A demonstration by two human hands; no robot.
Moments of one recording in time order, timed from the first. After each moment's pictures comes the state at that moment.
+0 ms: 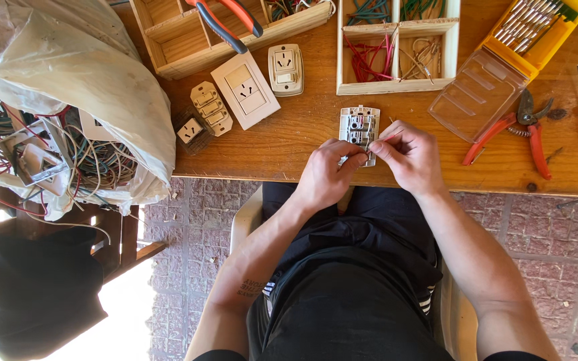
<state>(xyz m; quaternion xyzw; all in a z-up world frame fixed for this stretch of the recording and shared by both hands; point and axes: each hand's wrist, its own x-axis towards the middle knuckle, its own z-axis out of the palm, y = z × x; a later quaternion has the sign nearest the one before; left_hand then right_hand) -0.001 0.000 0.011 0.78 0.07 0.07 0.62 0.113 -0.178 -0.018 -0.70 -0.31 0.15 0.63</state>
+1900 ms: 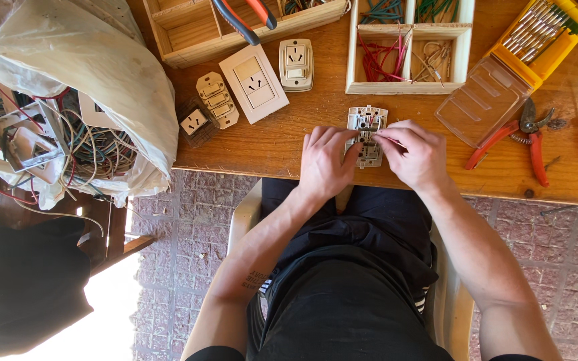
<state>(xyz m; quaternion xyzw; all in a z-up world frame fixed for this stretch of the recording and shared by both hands) 0.002 -0.001 -0.033 0.88 0.10 0.27 0.38 0.115 -0.160 -0.007 -0.77 -0.46 -0.10 0.42</state>
